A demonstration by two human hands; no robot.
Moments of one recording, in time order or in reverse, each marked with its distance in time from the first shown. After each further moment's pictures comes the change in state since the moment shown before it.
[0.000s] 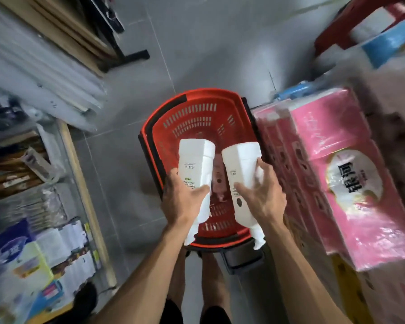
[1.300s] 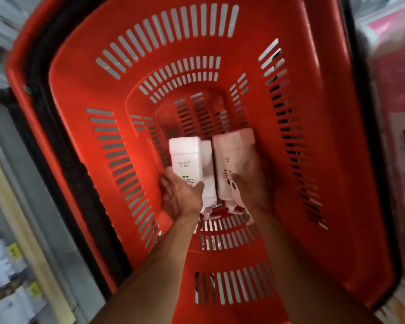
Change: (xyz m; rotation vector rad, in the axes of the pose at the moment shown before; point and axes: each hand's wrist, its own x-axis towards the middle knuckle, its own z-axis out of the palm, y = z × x) left_hand 0.224 -0.167 0.292 0.156 0.003 -0.209; right_hand 0.225 0.192 0.304 0.122 -0.160 -0.012
